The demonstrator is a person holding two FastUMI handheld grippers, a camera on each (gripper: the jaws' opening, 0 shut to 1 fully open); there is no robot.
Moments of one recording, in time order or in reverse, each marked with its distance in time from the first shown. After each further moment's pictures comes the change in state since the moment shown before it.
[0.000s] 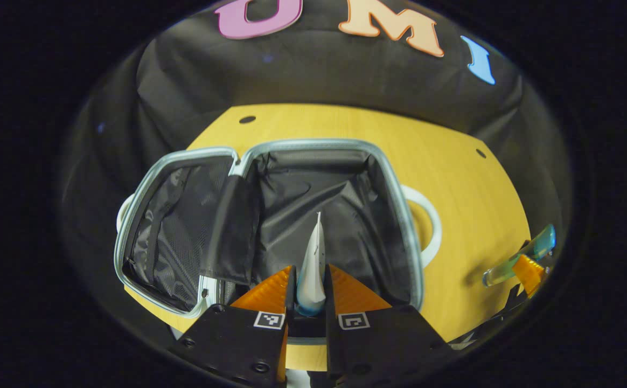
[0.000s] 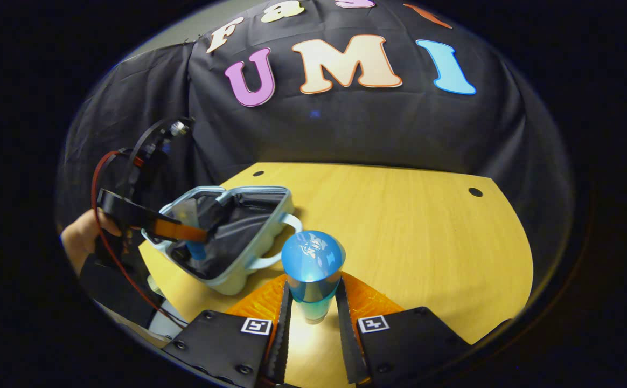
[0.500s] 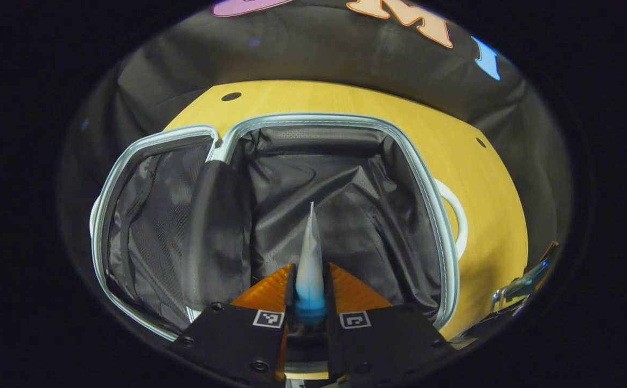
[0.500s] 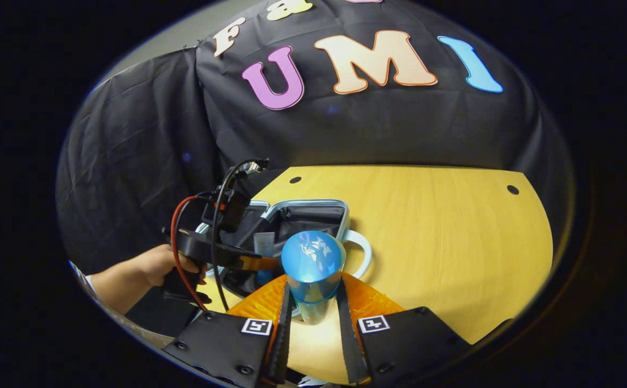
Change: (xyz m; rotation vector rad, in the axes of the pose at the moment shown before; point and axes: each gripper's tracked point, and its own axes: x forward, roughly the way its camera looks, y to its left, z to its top) left arm 0.047 0.013 0.005 0.004 0.071 -0.110; right arm 0.031 0.101 0.035 0.081 0.045 0.100
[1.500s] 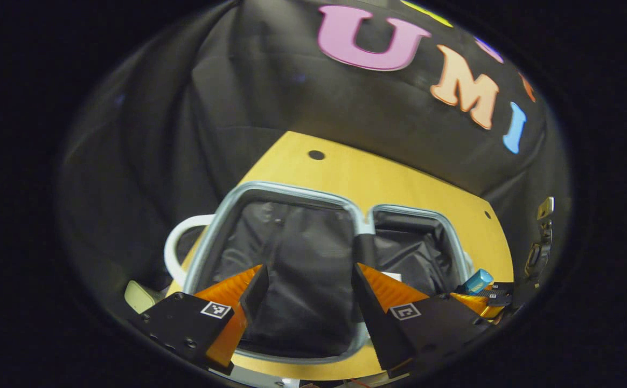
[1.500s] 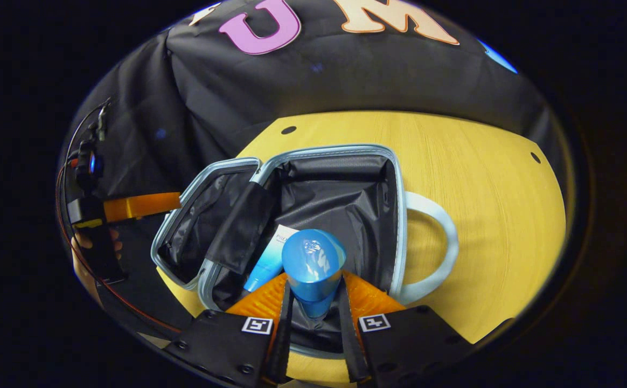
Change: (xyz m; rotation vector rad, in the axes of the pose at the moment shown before) left arm -0.114 0.206 0.039 -0.230 -0.314 0.066; right arm 0.149 0.052 -0.073 0.055 0.267 -0.133
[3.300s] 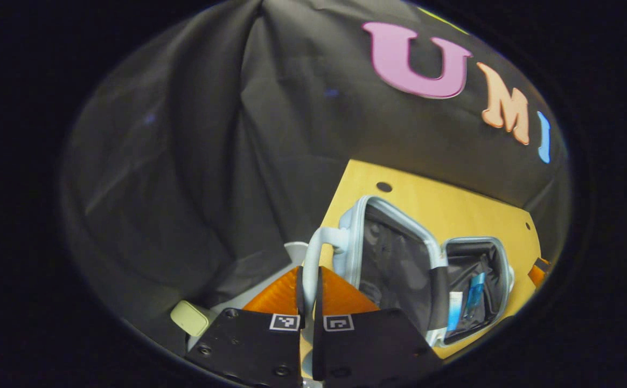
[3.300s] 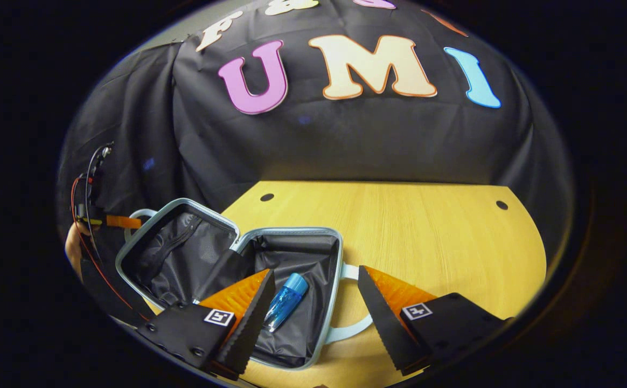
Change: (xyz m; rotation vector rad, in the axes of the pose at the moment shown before) left arm -0.050 0.065 0.104 0.099 -0.140 0.180; right arm -0.087 -0.049 0.099 -0.058 -0.398 -0.068
